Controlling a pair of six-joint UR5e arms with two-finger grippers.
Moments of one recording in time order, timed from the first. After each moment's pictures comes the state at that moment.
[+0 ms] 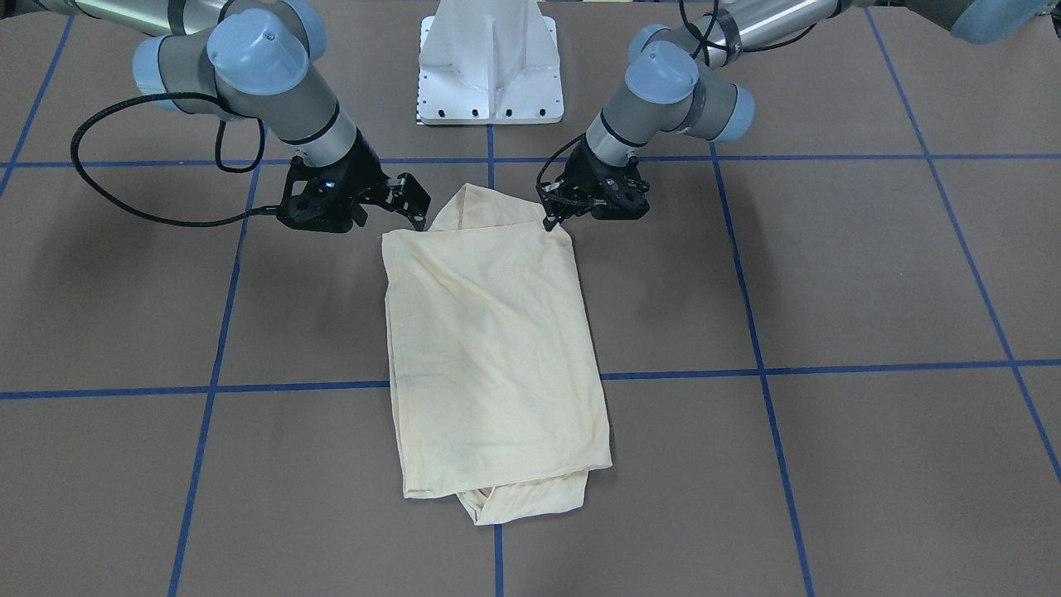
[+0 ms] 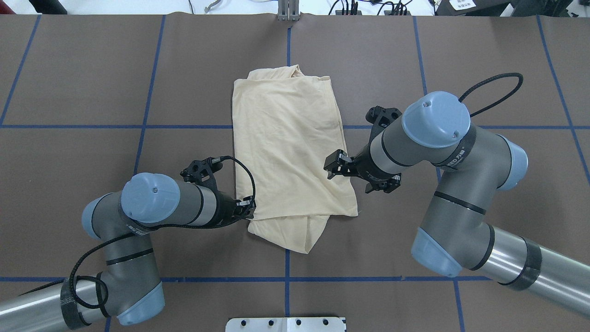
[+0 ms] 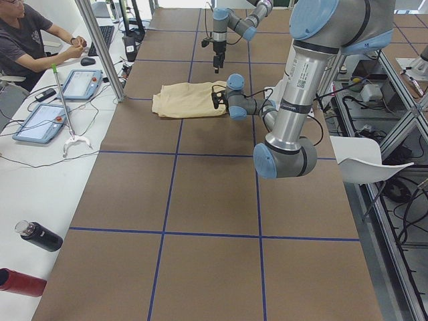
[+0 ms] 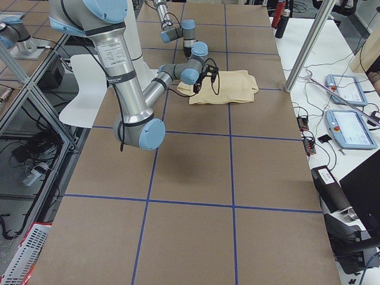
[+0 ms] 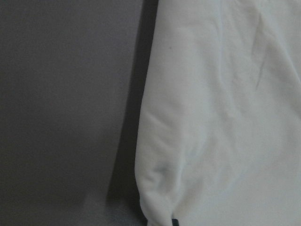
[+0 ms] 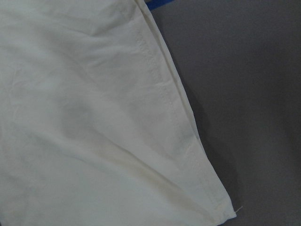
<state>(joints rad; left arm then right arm) -0.39 -2.00 -1.67 -2.25 -1.81 -1.68 0.56 -1.14 1.85 -1.33 2.01 1.57</state>
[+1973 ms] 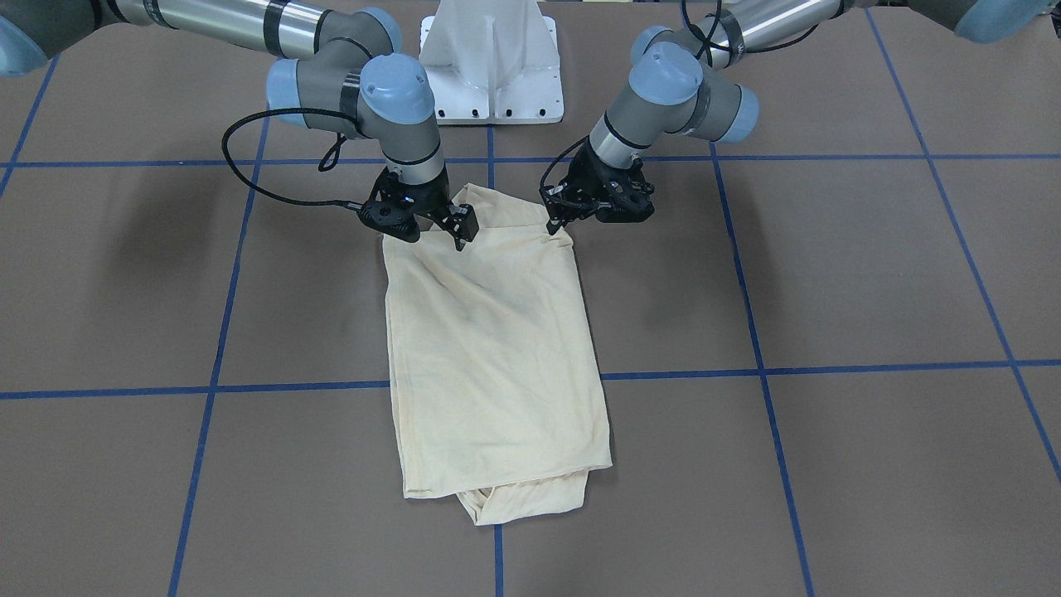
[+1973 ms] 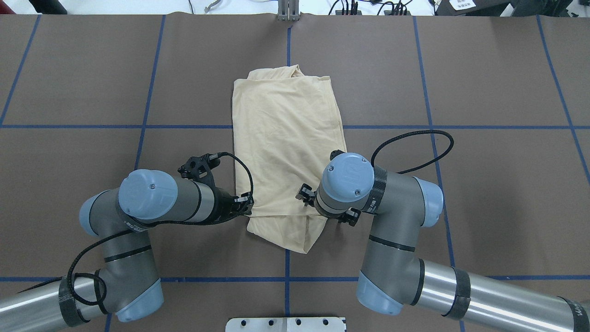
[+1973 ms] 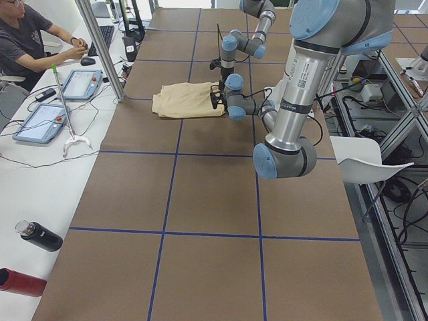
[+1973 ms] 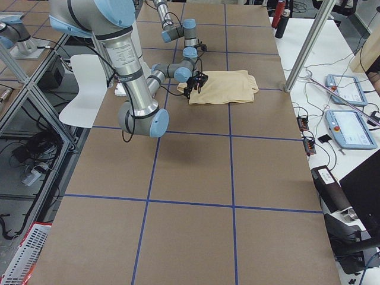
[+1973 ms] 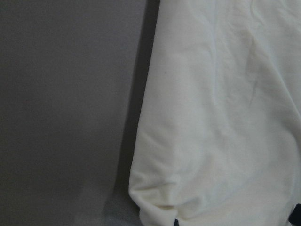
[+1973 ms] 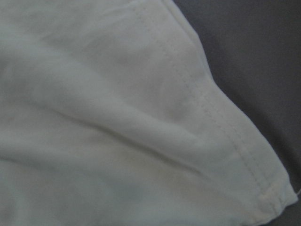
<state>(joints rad) -0.40 -1.99 -1.67 -2.25 -1.81 -1.68 0.39 -0.99 1.65 -1.44 1.80 1.77</state>
